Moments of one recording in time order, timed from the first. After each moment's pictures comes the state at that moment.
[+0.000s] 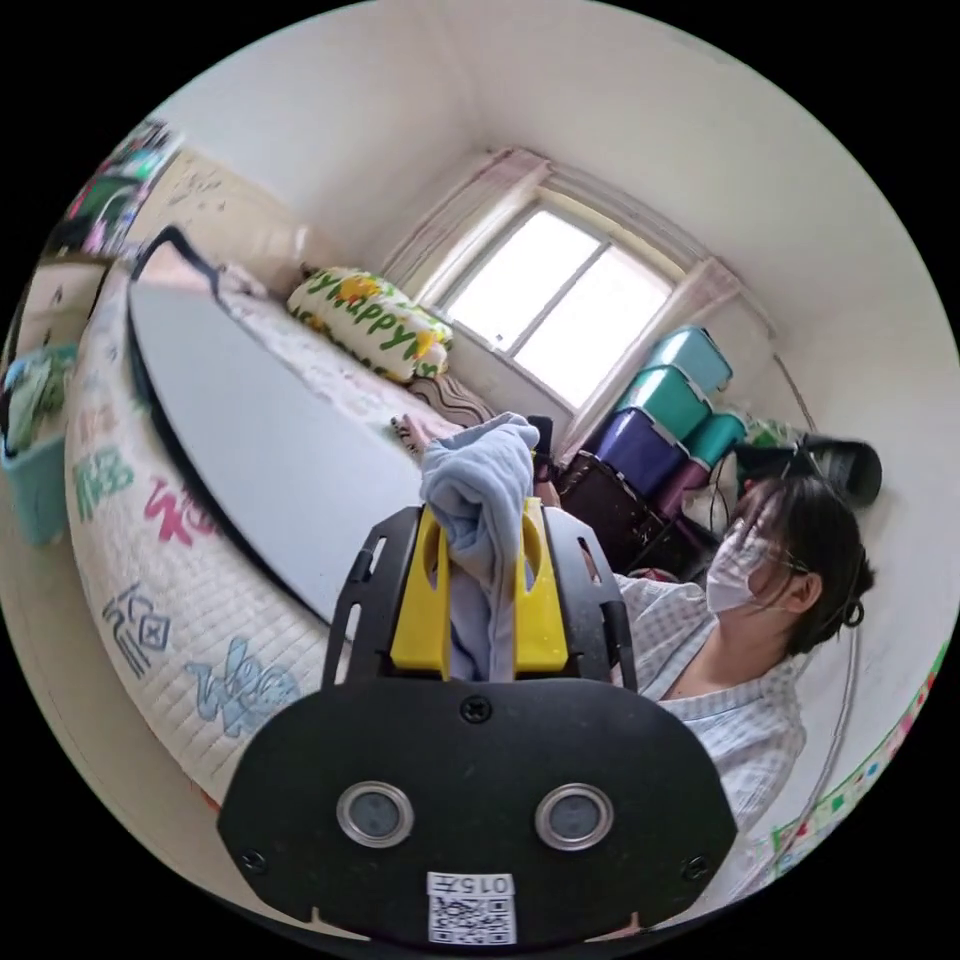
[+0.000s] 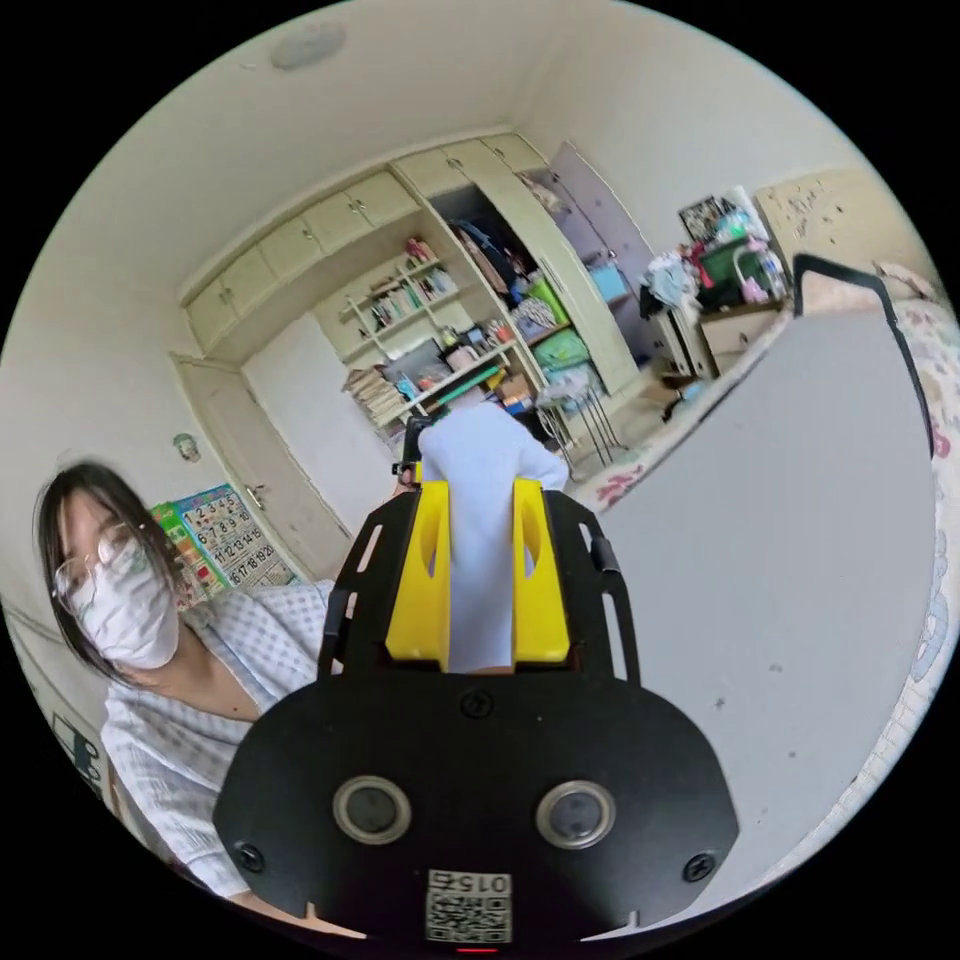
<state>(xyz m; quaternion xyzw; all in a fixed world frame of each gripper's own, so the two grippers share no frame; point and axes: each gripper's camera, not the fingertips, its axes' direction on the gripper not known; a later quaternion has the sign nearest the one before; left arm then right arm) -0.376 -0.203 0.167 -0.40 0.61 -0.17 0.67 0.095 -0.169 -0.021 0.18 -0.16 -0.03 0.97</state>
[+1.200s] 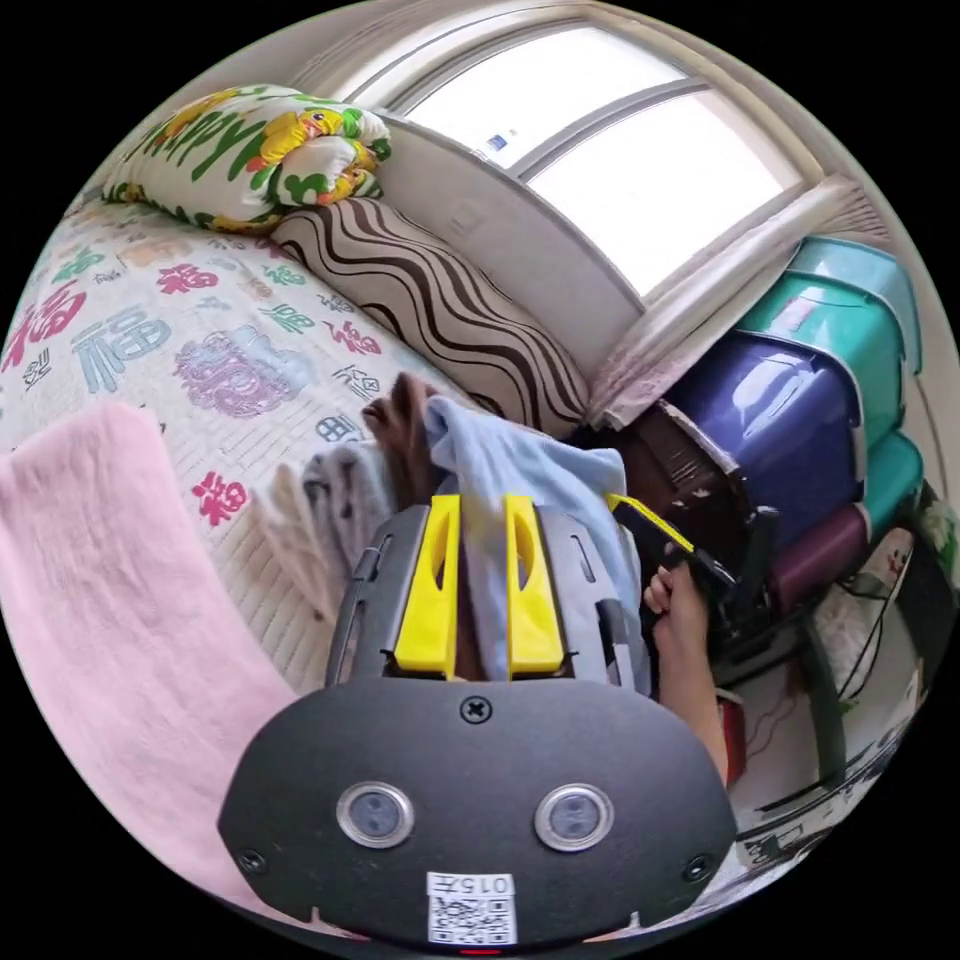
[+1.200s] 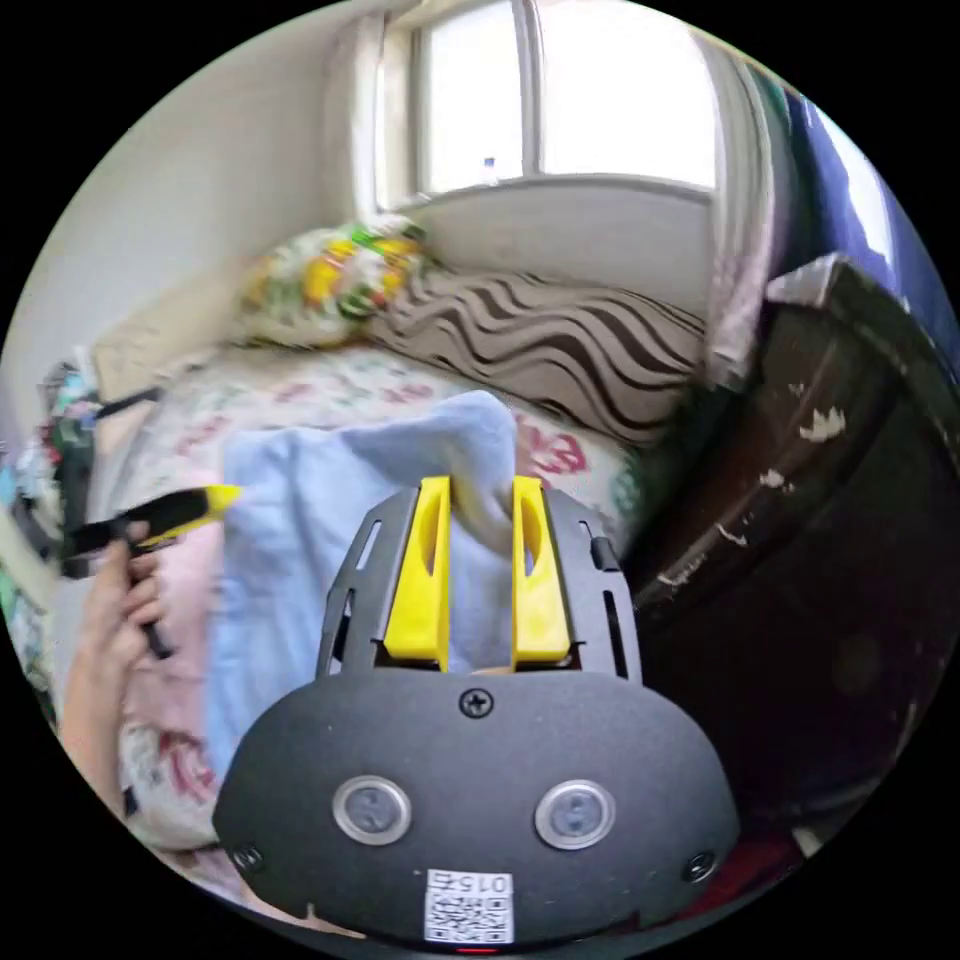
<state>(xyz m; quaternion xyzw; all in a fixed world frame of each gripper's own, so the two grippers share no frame) 0.650 -0.080 0.208 -0.56 0.63 -0.11 0.54 0.279 0.106 -0.509 0.10 0.65 0.44 0.61</state>
